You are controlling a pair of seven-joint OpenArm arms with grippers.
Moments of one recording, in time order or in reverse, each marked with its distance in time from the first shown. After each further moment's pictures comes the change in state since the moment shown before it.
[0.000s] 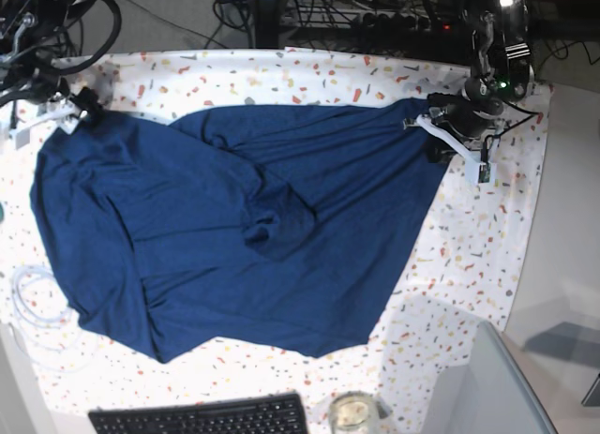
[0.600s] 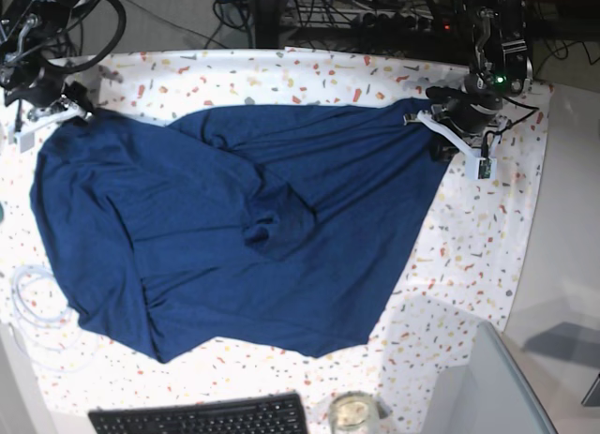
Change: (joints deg) left arm 0.9 -0.1 0.0 -0.5 1.9 0.0 -3.5; right arm 0.5 0.3 0.0 -3.0 0.0 2.6 4.8
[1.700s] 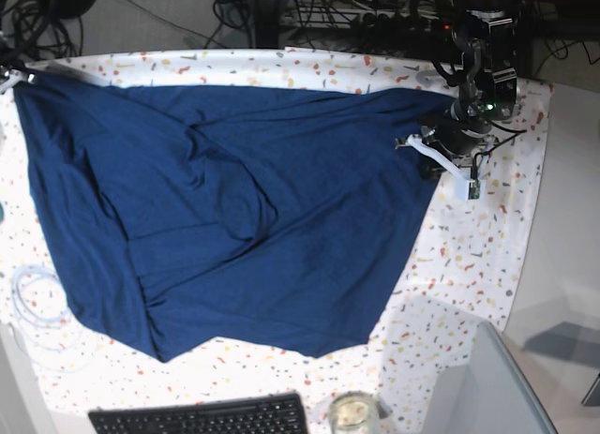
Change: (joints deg) left arm -7.8 1.4 0.5 -9.1 0.2 0.0 -0.5; right arm -8.3 11.9 -0.5 12.8 0.3 0.0 -18.1
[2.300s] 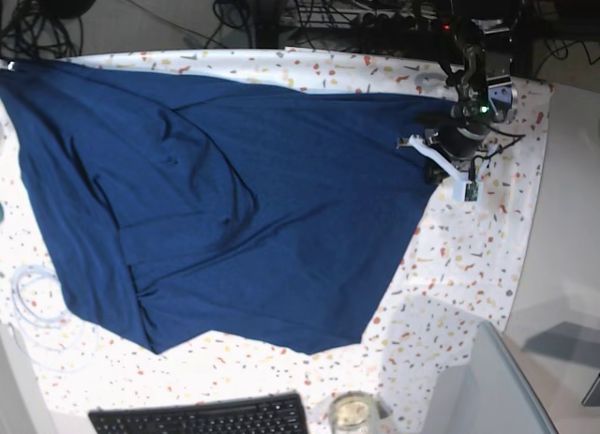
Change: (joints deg) left arm -2.5 -0.2 -0.1 -5.5 9.0 -0.7 -7.6; right arm -3.7 4.9 -0.3 -2.1 -2.9 0.0 4.4
